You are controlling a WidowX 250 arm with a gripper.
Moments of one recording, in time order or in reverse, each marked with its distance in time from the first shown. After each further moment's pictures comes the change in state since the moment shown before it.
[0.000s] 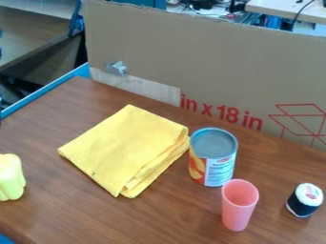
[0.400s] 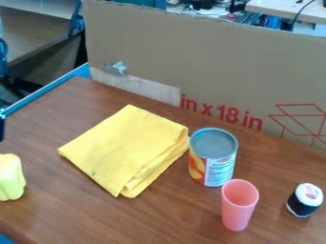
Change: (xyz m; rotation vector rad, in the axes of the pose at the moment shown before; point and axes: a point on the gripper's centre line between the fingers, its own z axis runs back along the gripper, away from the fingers) arm 0.003 0.000 -0.013 0.082 -0.052 -0.052
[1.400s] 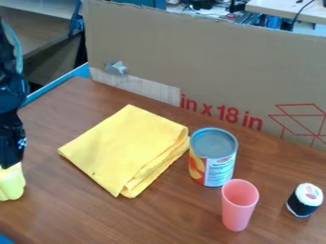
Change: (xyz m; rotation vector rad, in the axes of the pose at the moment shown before) arm 0.026 0.017 -0.049 0.081 -0.016 0.023
